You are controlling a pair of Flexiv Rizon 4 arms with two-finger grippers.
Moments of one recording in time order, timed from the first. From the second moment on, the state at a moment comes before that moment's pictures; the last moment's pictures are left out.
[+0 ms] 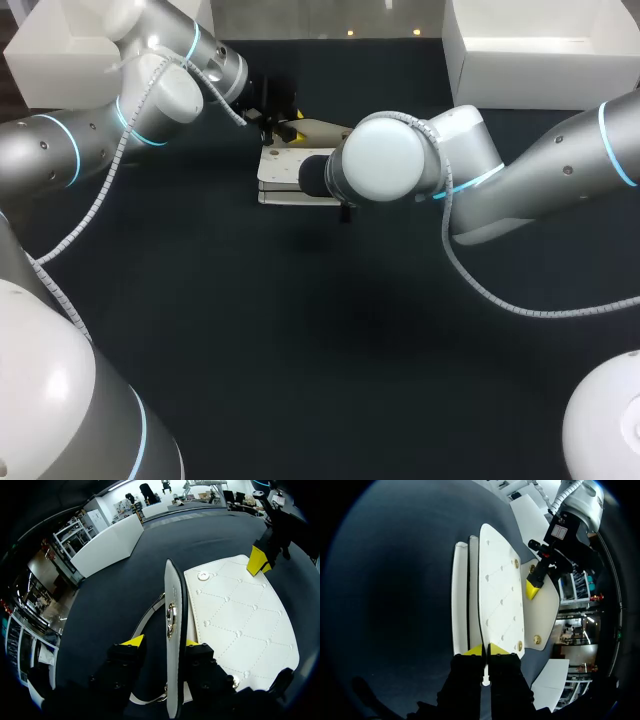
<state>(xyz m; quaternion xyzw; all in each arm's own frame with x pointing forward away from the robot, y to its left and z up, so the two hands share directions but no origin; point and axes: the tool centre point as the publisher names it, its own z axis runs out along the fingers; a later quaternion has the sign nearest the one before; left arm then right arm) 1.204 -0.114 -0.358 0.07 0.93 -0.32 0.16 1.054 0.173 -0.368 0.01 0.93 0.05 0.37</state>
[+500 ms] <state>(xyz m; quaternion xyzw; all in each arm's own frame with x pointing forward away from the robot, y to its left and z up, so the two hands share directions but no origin) 1.210 -0.112 -0.360 0.04 0.93 -0.33 0.14 1.055 0.173 -0.368 0.01 0.93 0.05 0.37</state>
